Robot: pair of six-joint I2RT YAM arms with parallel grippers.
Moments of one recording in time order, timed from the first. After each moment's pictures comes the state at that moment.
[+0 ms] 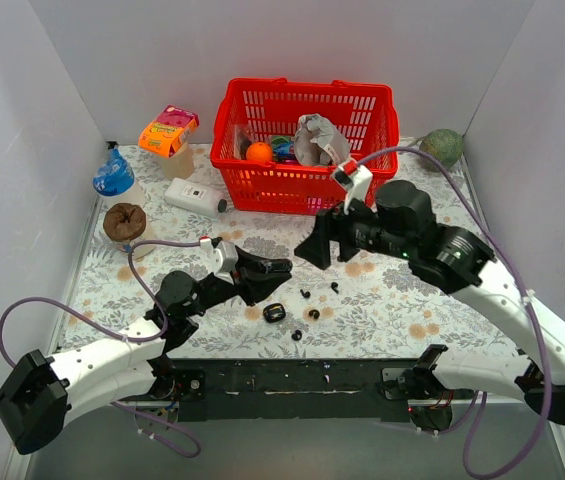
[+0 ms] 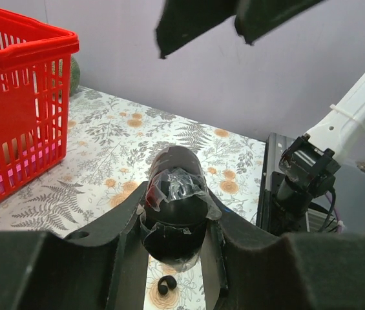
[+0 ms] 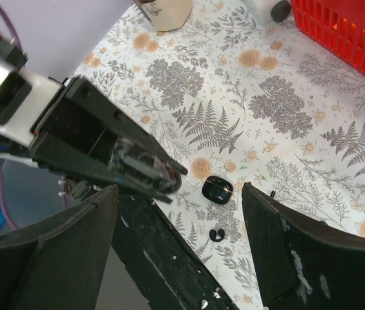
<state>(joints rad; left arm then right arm) -0.81 0.89 0.32 0.85 0.38 -0.25 0.89 1.13 1.37 -0.67 -0.15 0.40</state>
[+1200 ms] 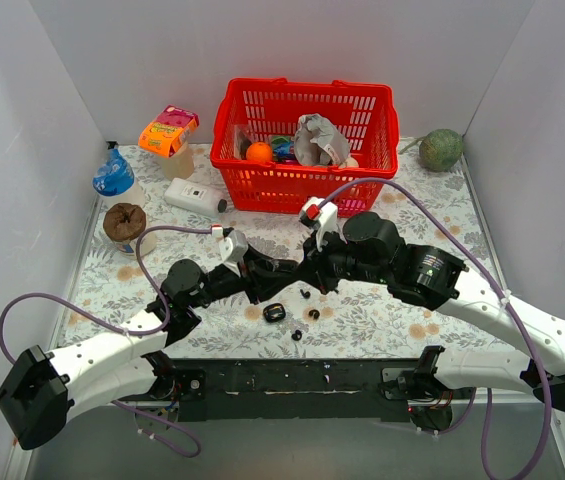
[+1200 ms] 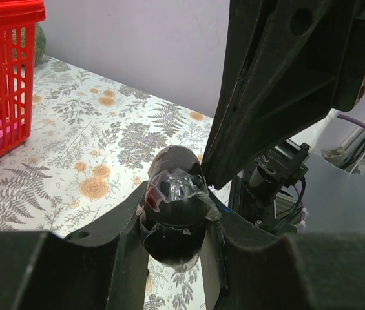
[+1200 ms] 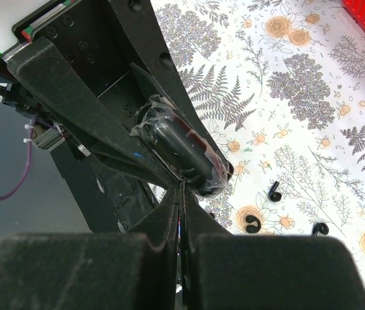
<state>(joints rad) -0.81 0.92 0.41 0.71 0.46 -0.35 1.08 1.08 1.19 -0.58 -0.09 0.23</state>
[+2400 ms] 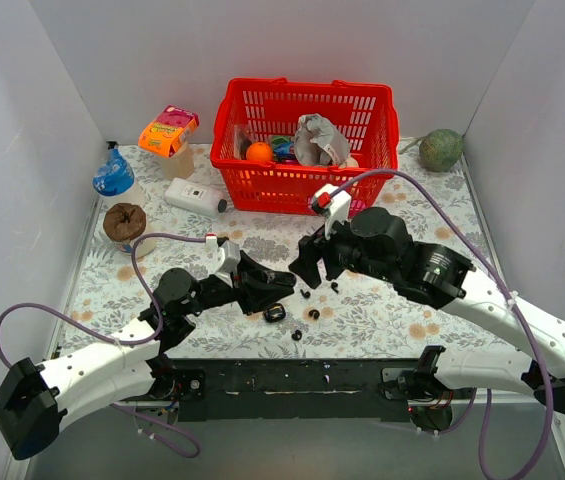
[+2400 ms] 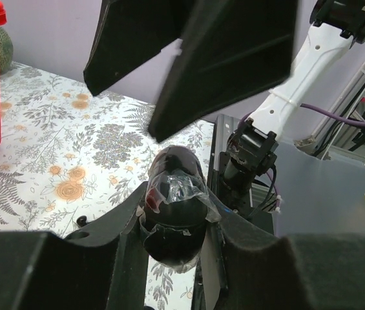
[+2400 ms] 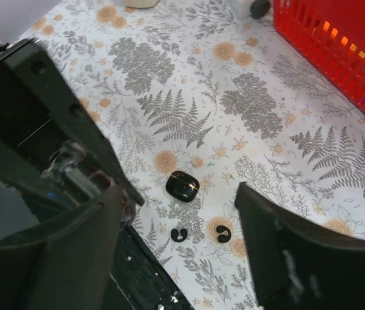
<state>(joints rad) -0.82 0.82 0.37 0.70 0.52 -0.36 1.06 1.09 1.23 -0.59 0.08 0.24</state>
